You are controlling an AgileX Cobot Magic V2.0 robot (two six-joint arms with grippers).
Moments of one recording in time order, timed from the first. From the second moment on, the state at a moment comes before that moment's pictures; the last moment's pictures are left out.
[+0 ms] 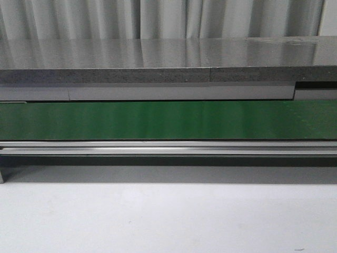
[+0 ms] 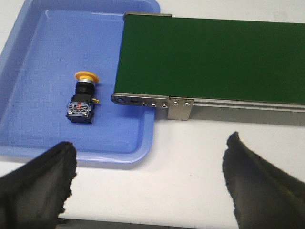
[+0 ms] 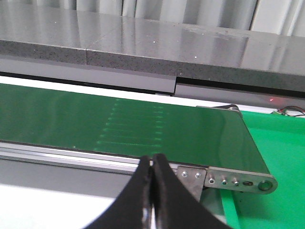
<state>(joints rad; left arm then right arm) -0.05 0.67 -0.74 0.08 0.87 -0.05 0.04 -0.01 0.03 -0.07 0.13 0.04</state>
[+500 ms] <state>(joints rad) 0.22 1.15 -0.98 0.12 0.84 -0.05 0.04 -0.01 0.03 -0.07 0.13 0.04</state>
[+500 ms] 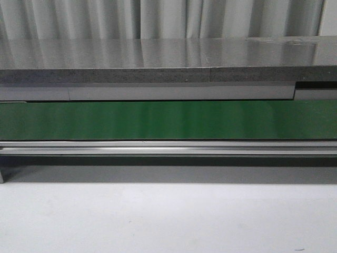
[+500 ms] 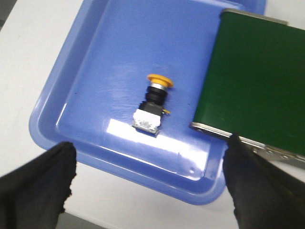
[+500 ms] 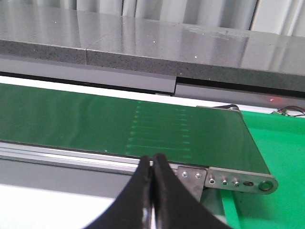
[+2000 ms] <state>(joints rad) 0.28 1.90 -1.17 0.06 0.67 0.03 0.04 -0.01 0.03 -0.07 0.13 0.04</state>
